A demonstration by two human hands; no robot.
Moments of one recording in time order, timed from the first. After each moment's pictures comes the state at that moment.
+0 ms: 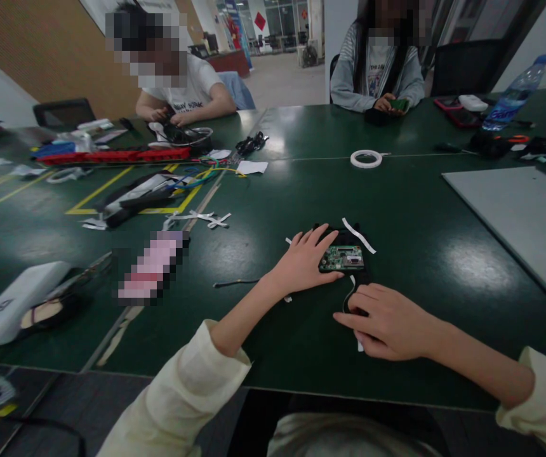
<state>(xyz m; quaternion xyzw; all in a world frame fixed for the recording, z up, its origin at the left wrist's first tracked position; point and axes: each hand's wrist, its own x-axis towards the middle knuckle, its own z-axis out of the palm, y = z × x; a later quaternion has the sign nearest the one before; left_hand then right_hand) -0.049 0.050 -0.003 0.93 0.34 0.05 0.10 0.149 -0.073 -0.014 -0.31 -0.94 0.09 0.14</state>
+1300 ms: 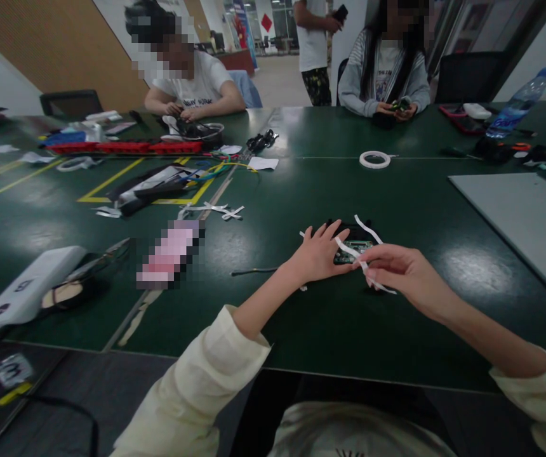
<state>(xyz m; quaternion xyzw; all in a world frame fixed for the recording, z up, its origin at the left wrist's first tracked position) -0.055 0.045 -0.008 0.94 0.33 0.03 0.08 0.132 -0.063 0.016 -0.43 -0.55 0.57 0.43</state>
